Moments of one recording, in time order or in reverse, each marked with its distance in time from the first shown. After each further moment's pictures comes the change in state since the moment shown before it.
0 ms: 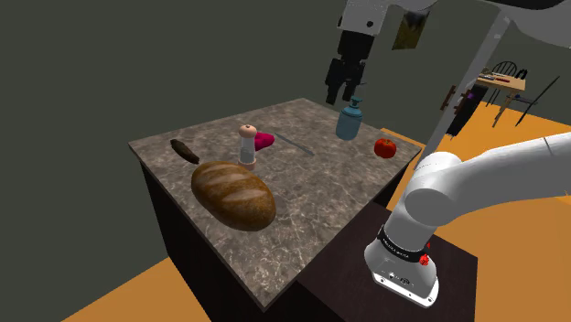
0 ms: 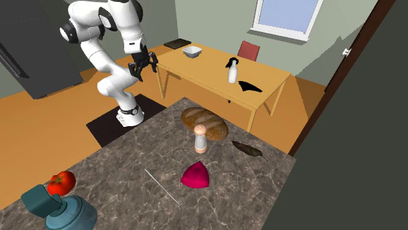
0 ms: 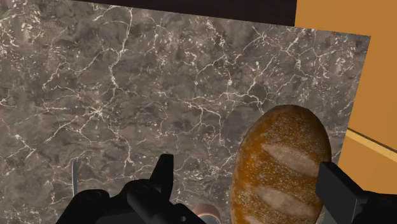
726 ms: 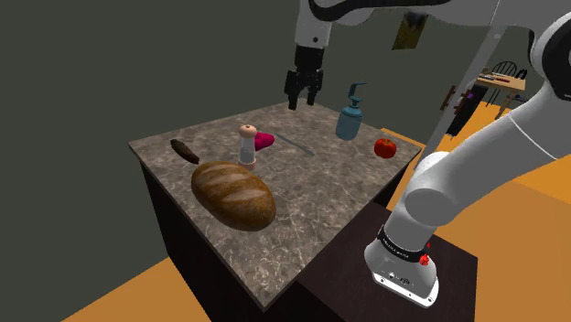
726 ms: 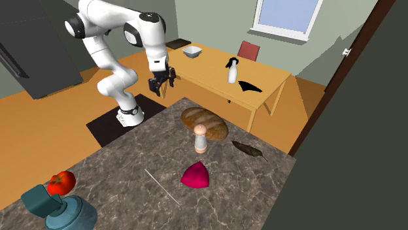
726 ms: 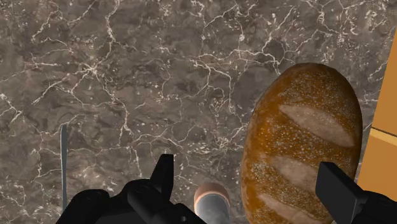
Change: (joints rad) arm 0.002 0.359 0.031 0.135 -0.023 0.171 0.003
